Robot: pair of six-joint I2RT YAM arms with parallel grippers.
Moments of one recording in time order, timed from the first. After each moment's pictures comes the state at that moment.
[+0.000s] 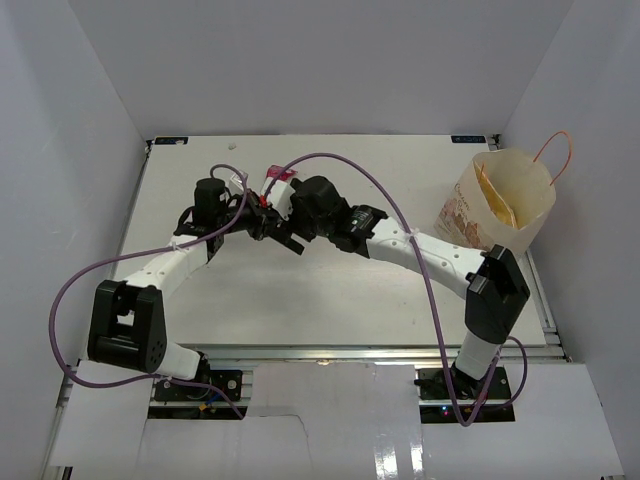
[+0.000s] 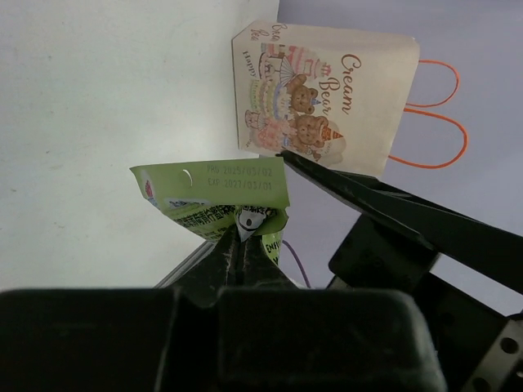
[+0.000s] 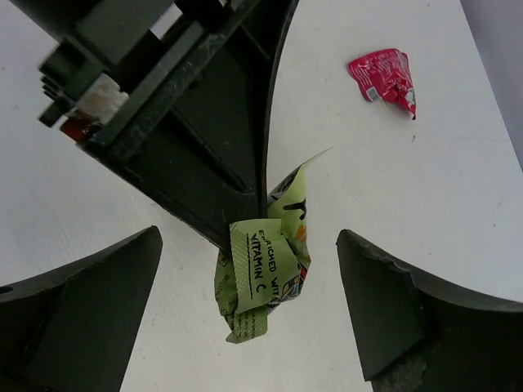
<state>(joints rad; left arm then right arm) -0.21 1.43 0.87 0.08 0.78 -1.12 0.96 1.72 1.47 -0.28 0.01 -0.38</state>
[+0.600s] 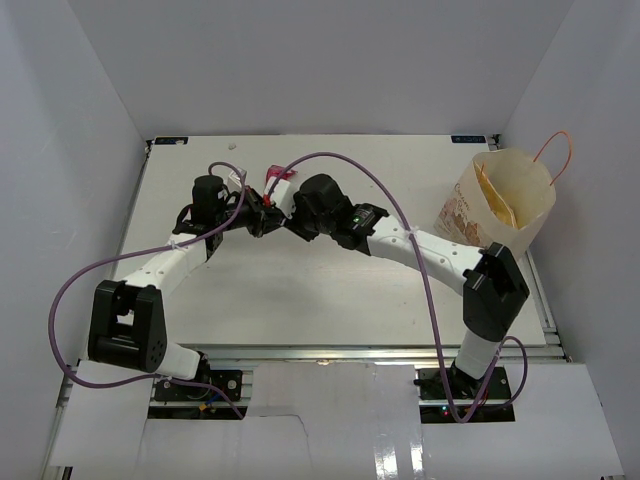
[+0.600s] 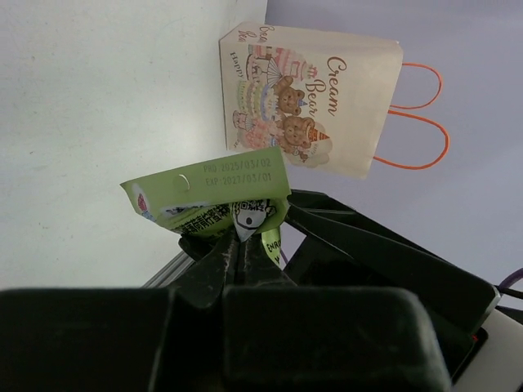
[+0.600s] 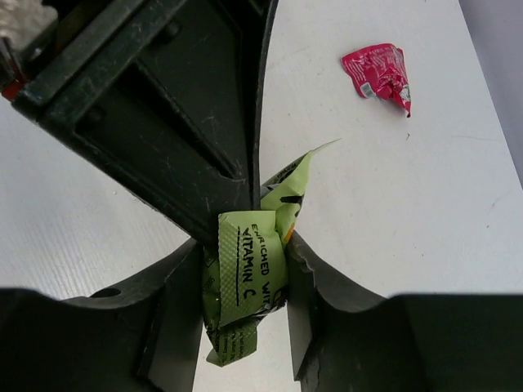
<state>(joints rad) -0.21 1.43 0.89 0.10 0.80 -1.17 0.93 1.74 1.46 -0.26 0.01 -0.42</state>
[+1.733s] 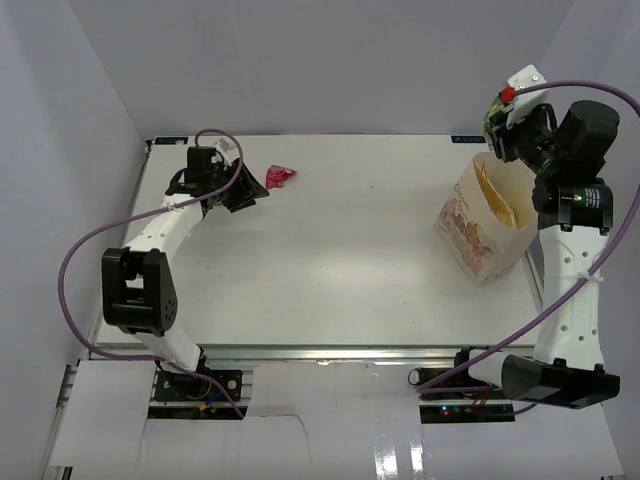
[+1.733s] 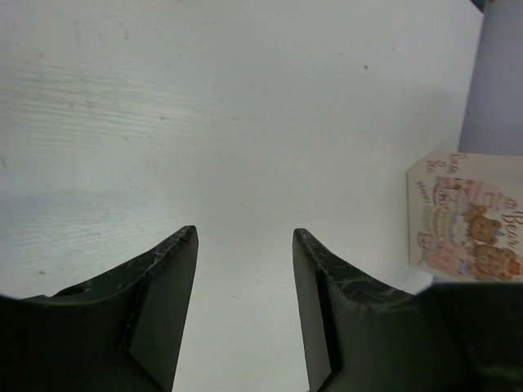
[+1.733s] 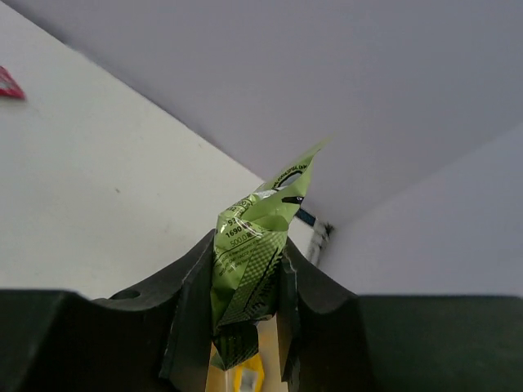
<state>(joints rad) -0.11 1.60 1.23 -0.31 0.41 -0.63 -0.05 1.25 1.68 -0.53 -0.49 -0.52</state>
